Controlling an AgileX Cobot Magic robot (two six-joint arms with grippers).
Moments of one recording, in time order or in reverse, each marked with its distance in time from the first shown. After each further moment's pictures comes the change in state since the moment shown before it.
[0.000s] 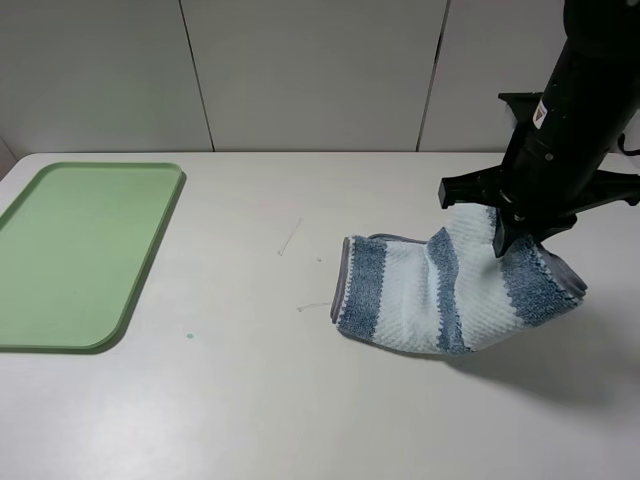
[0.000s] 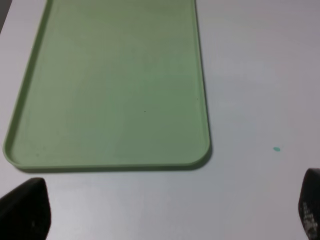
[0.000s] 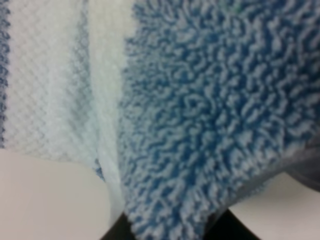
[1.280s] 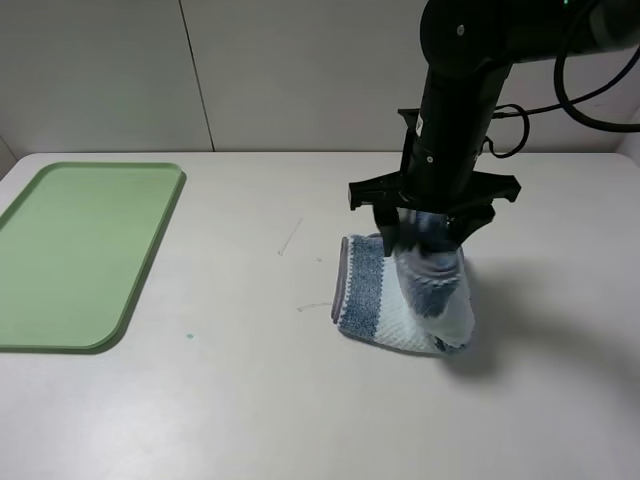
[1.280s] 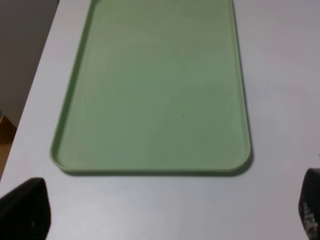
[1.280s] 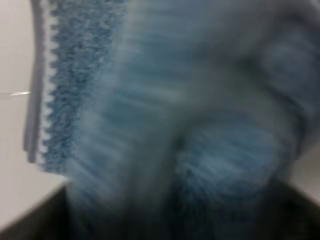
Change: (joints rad) left arm 0.000 0.000 0.000 0.105 -0.014 0.000; right arm 0.129 0.267 -0.228 0.061 -0.014 -0.007
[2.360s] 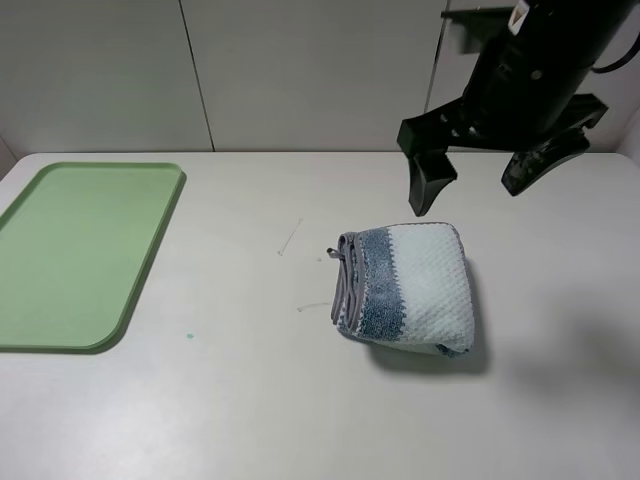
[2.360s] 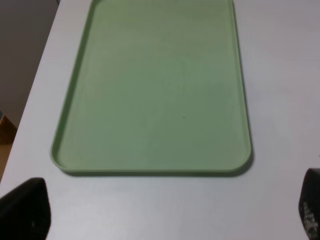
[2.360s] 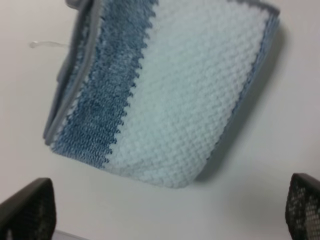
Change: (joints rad) left arm 0.000 0.000 0.000 0.000 -0.001 0.000; right arm 0.000 -0.329 0.001 -0.010 0.153 -0.253
